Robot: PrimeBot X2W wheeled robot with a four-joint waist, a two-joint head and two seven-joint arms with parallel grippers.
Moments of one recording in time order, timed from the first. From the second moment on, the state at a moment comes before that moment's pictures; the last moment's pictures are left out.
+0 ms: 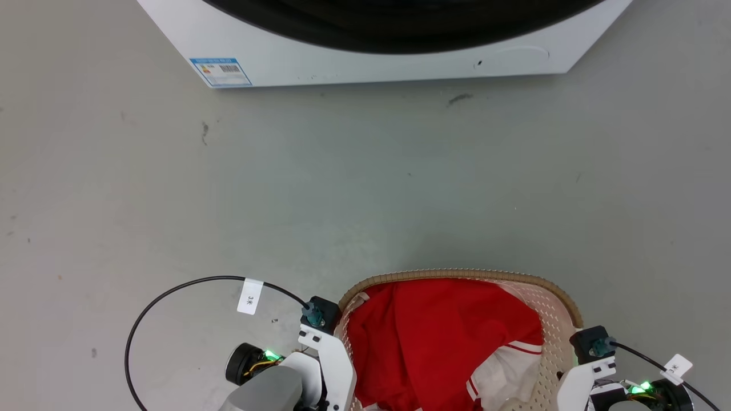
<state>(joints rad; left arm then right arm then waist) -0.66 0.06 -1.25 1.18 -1.03 -0.12 0.03 -0.46 -0.08 -0.19 1.29 -0.37 0.13 -0.10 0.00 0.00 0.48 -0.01</state>
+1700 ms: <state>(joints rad) -0.72 0.24 -1.28 1.06 -1.19 -0.12 0.48 -0.52 -0.06 0.63 1.23 0.32 0.13 0.37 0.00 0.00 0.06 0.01</state>
